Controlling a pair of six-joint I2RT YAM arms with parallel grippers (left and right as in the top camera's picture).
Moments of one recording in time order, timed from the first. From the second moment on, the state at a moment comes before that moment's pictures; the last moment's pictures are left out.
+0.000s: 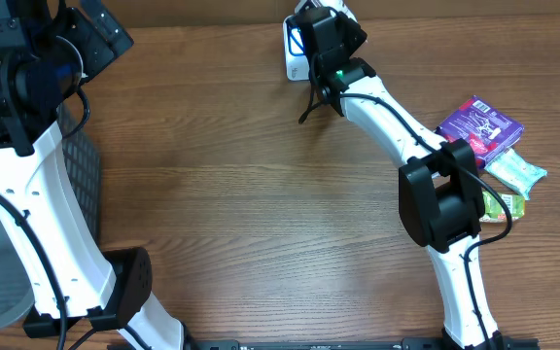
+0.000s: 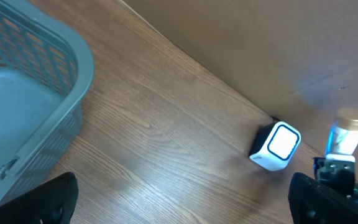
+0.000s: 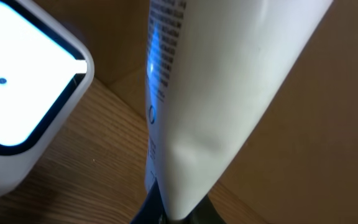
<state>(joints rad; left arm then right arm) 0.09 1.87 2.78 -1.68 -0.11 -0.57 0.46 2.37 2.03 -0.23 0.68 -0.65</state>
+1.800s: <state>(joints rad) 0.09 1.87 2.78 -1.68 -0.11 -0.57 0.74 2.19 2.02 -0.96 0.21 -0.19</state>
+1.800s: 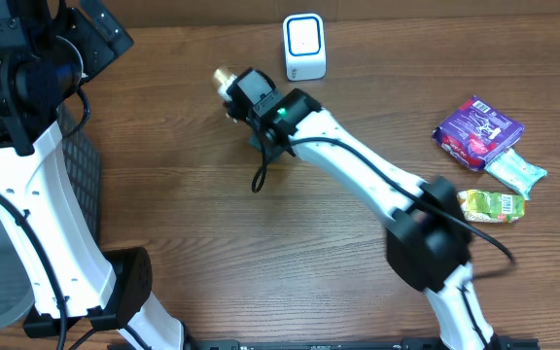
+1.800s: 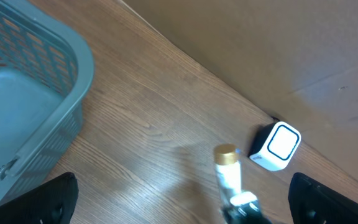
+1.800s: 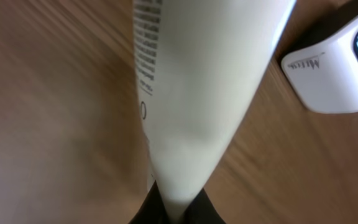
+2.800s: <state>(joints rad) 0.09 1.87 2.78 -1.68 -0.11 -0.57 -0.31 1.95 1.58 -1.34 0.02 0.90</state>
